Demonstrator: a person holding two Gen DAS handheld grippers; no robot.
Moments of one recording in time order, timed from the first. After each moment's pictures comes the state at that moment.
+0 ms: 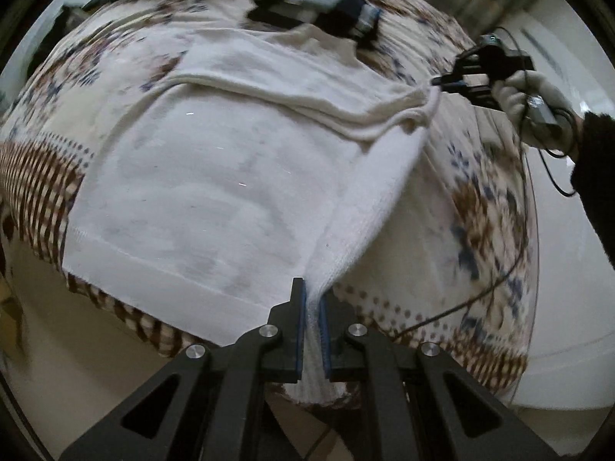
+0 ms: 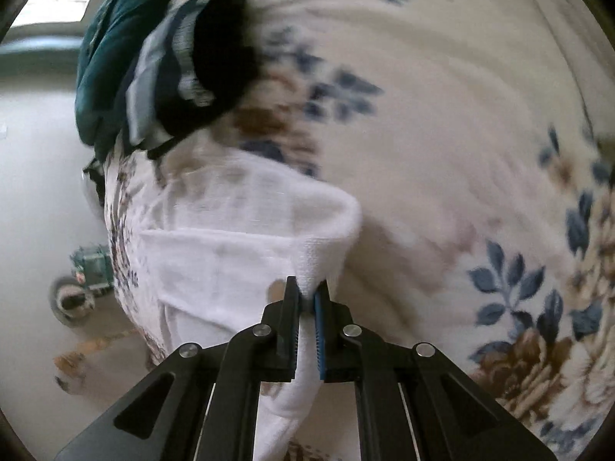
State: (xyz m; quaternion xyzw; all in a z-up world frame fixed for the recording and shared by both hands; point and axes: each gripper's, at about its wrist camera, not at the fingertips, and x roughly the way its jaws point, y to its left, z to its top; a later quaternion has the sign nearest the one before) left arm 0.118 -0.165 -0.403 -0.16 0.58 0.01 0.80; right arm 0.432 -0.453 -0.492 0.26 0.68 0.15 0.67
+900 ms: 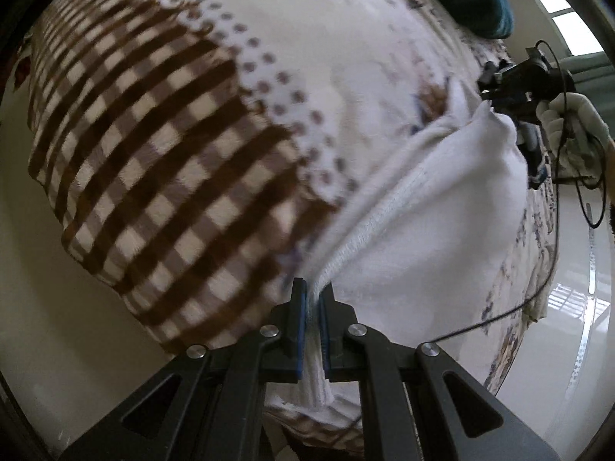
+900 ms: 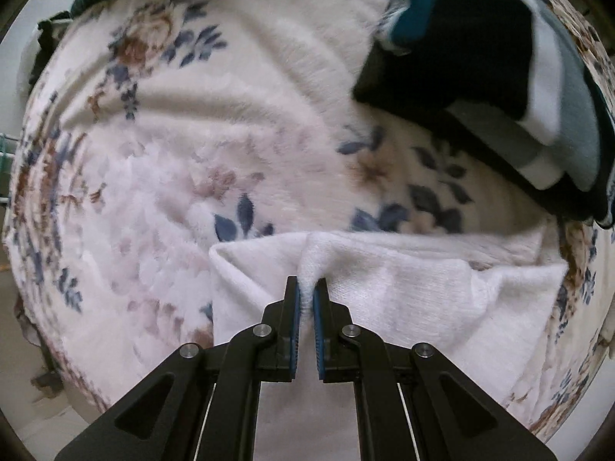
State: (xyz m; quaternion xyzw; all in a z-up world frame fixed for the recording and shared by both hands) left arm 0.124 0.162 -0.529 -0.40 0.57 0.11 0.71; right arm 0.540 0.048 -0.515 -0.06 0.71 0.11 0.69
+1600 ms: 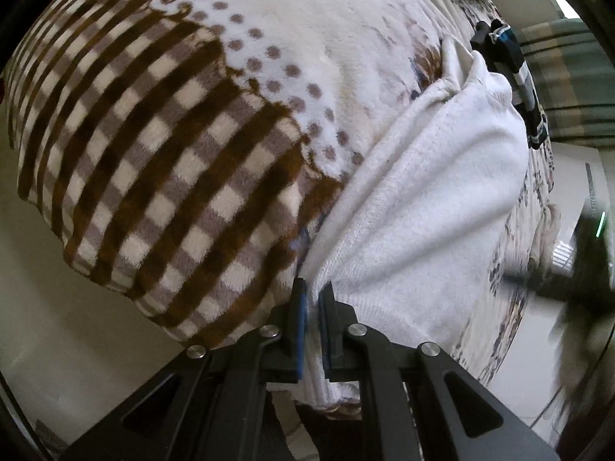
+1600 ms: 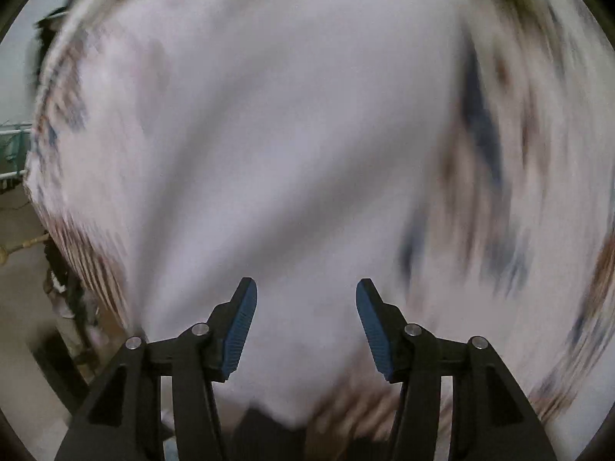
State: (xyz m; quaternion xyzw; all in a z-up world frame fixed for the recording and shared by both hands) left arm 0.135 0.167 -0.527 -0.37 0.62 0.05 0.69; right arm 0.245 -0.088 -0.523 0.04 0.79 0.10 0.60
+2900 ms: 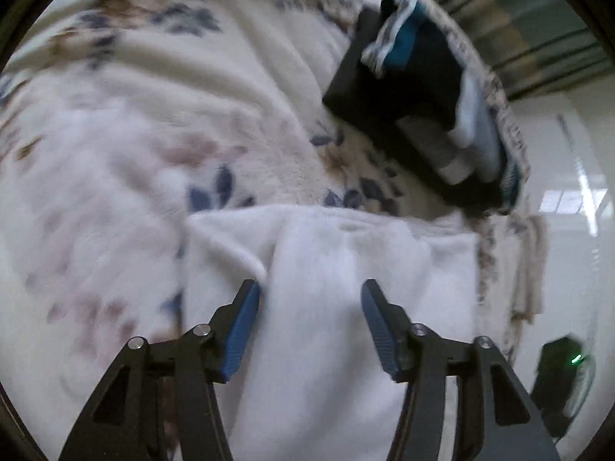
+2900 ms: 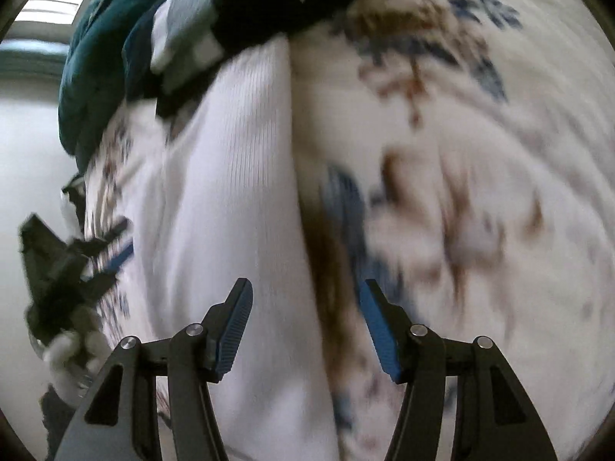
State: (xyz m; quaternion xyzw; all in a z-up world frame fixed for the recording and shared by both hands) left arm 0.521 0.097 -0.528 -0.25 0.60 -0.07 0.75; right arm 0.396 -0.238 -0.542 0.29 0.65 0.07 0.70
